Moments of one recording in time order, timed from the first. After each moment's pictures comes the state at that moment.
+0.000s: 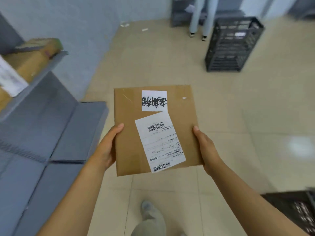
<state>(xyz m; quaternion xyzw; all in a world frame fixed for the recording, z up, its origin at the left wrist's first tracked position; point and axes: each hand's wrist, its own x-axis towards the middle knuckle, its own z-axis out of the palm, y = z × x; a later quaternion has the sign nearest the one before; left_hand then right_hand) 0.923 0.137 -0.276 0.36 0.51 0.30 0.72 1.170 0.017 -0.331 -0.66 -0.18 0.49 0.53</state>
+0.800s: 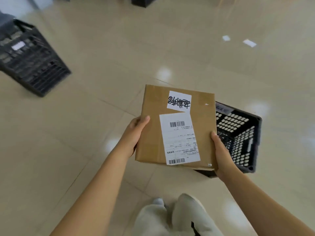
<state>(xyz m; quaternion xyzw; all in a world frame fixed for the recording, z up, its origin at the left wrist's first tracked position) 1.444 -0.118 -0.341 0.65 0.20 -0.18 0.71 1.385 -0.390 -0.397 -0.58 0.36 0.14 0.72</state>
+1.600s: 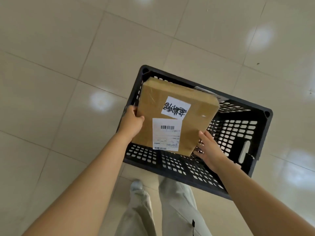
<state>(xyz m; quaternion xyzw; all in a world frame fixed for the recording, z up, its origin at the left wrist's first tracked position) 1.689 -0.323 -0.607 0.80 0.24 -0.35 0.42 1.570 -0.569 -0.629 -0.50 0.51 0.28 0.64</state>
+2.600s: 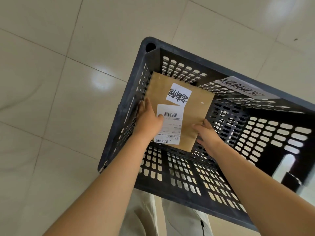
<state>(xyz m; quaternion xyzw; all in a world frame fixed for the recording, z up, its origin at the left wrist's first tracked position) 1.696 -0.355 -0.727 0.83 0.18 -0.44 0.30 1.620 -0.552 -0.774 -0.54 0.52 0.37 0.55</state>
